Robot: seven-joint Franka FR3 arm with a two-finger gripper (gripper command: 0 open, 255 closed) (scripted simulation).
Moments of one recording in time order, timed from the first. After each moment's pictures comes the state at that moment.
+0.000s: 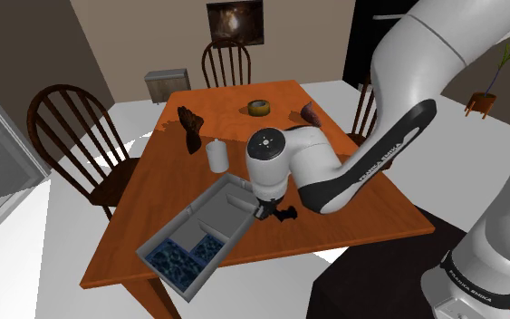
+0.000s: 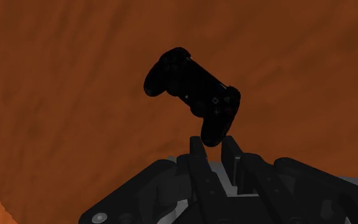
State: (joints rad) arm -0.03 0.10 0.62 -2.42 -0.72 2.45 0.90
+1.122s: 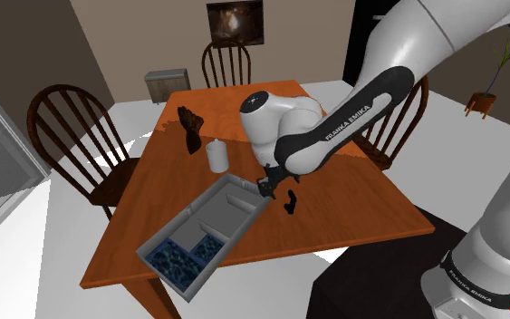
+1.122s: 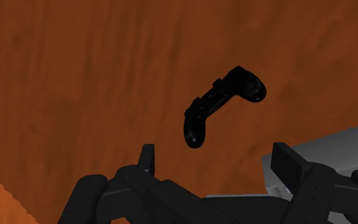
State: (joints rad) arm -0.11 0.10 0.57 -2.29 -0.41 2.19 0.92
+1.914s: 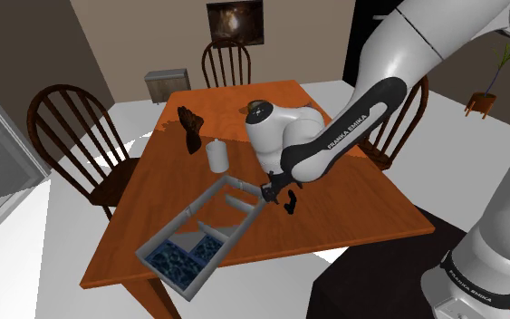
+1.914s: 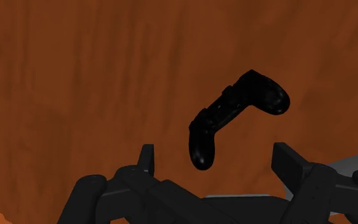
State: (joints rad) arm -0.11 0.14 0.55 -2.33 -0.47 2.25 0.99
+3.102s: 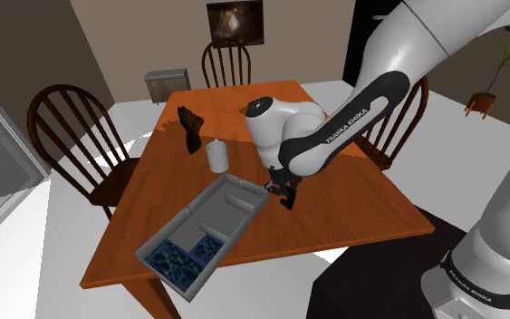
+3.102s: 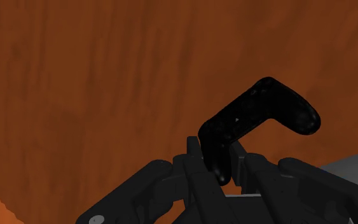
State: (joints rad) arm -0.12 0.12 0.55 -2.32 -0.42 2.21 0.94
